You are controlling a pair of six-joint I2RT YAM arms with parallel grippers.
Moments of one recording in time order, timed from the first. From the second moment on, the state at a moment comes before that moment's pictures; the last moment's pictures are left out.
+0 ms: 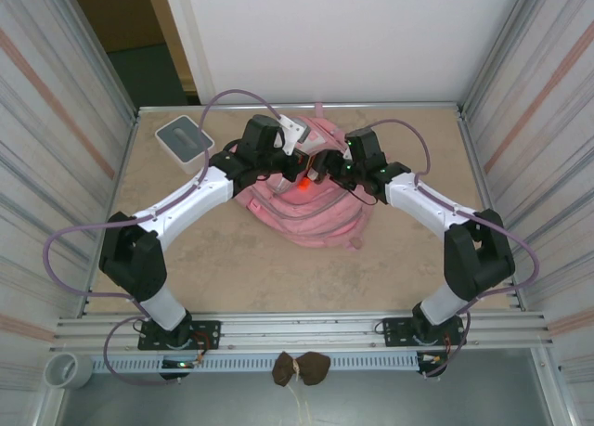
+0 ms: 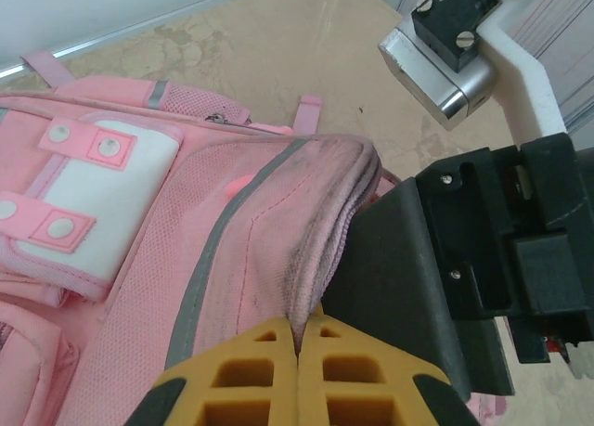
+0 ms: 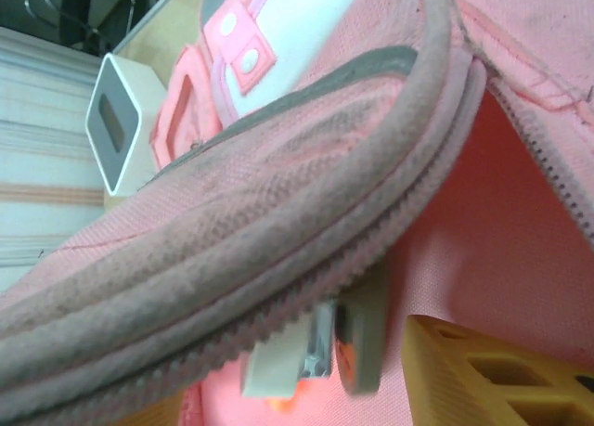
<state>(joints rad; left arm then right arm) -0.62 1.65 1.39 -0.32 0.24 -0.07 0.48 1.59 1.14 -0.22 -0.24 0.87</state>
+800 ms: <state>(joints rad) -0.62 1.64 1.38 -0.31 0.22 -0.09 0.54 1.63 1.17 -0.22 -0.22 0.77</state>
